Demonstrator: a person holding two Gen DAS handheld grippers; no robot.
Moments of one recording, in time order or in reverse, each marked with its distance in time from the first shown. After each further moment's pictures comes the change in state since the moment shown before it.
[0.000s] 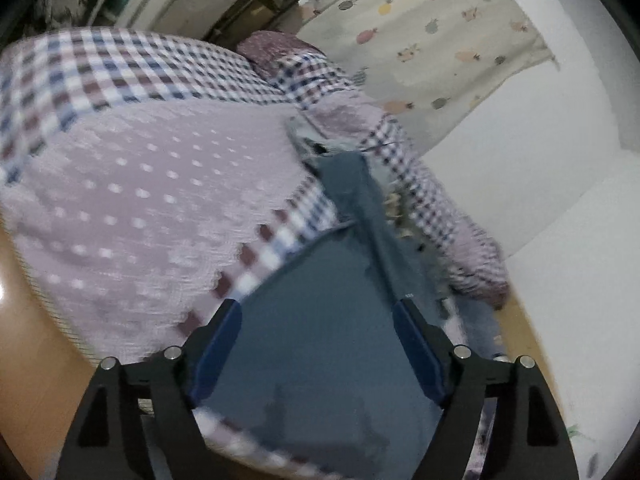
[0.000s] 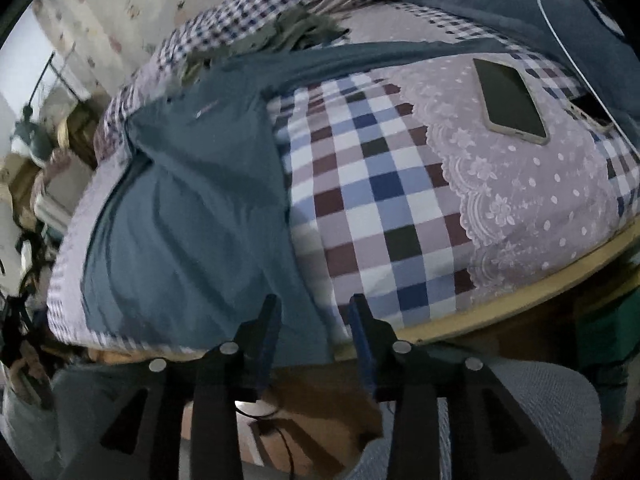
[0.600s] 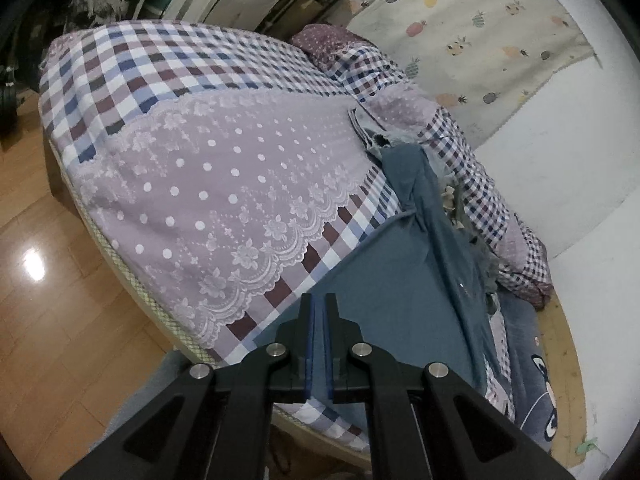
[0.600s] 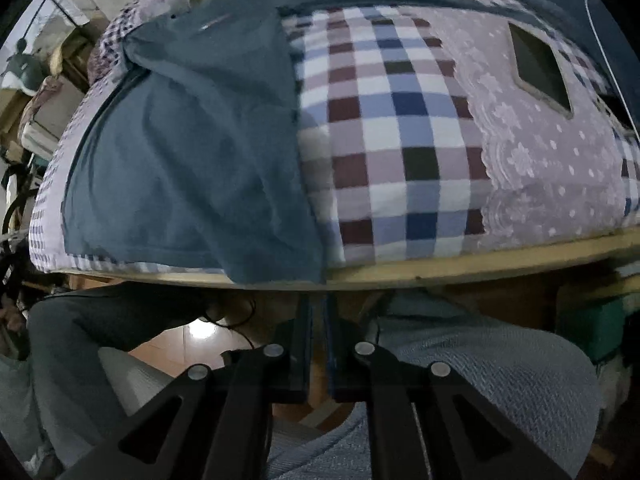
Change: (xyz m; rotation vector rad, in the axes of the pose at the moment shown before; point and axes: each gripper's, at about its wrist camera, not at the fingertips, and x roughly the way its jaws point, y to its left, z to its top) left arm -0.048 0.034 -0.015 -0.007 0.014 0.239; right arm 0.026 0.012 -0.032 -0.133 0.273 -0.068
